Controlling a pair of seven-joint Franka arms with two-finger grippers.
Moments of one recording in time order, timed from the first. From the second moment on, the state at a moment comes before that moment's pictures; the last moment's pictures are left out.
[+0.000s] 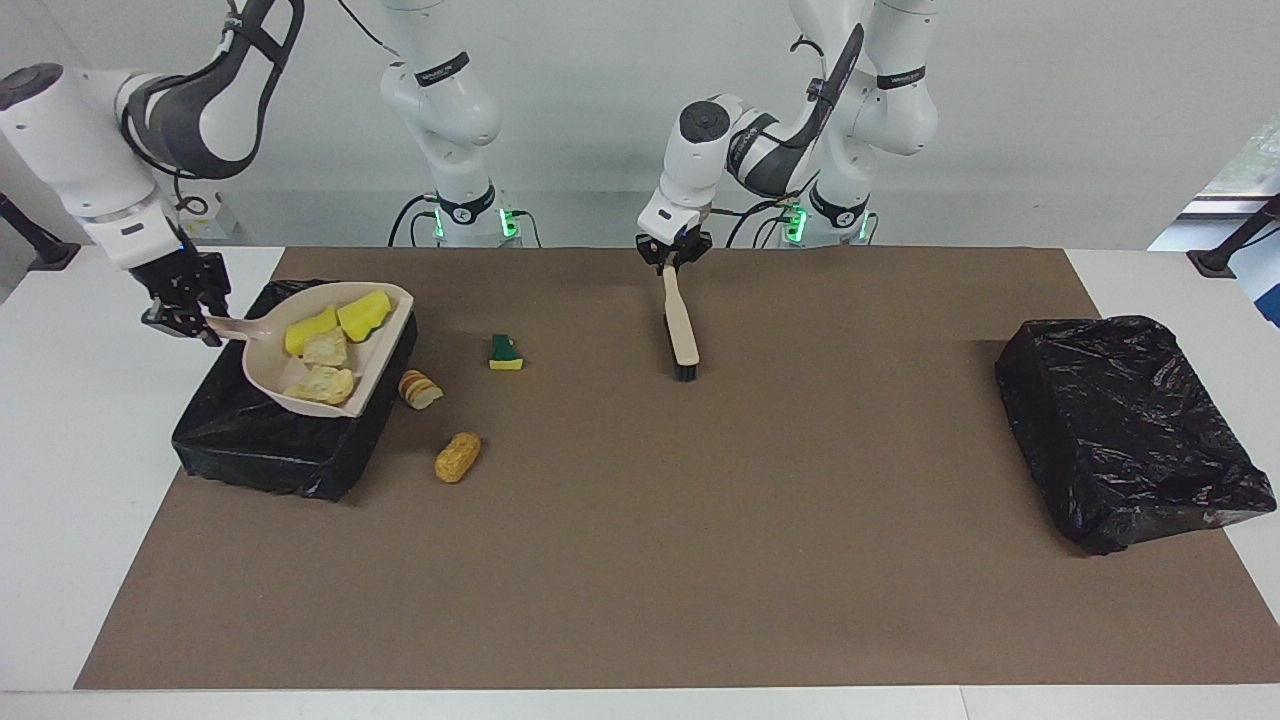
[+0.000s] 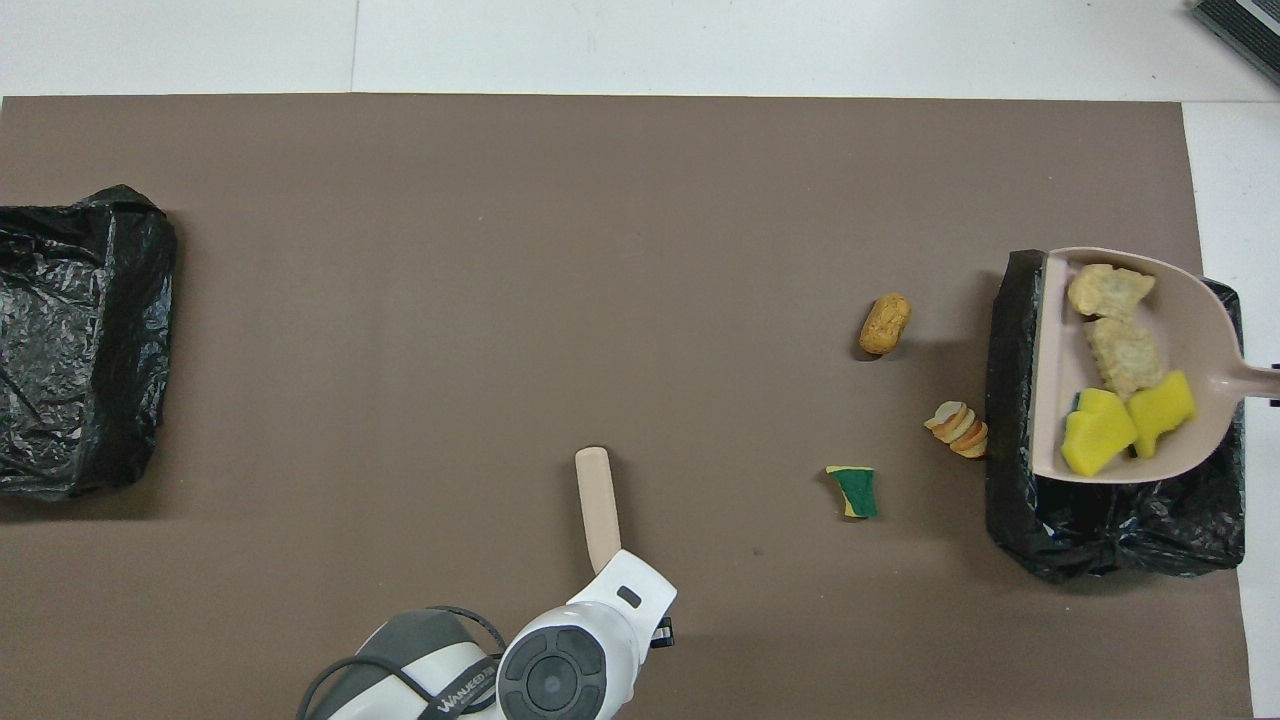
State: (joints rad) left arm -0.79 -0.10 -0.18 -2.44 -0.26 2.33 -0.87; right arm -0.61 -0.03 0.12 -1.96 0.07 2.04 -1.95
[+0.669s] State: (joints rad) left arm -0.45 -0.11 -0.16 -2.22 -0.12 2.19 -0.75; right arm -0.63 -0.02 0.12 -1.94 -0.35 2.04 -1.73
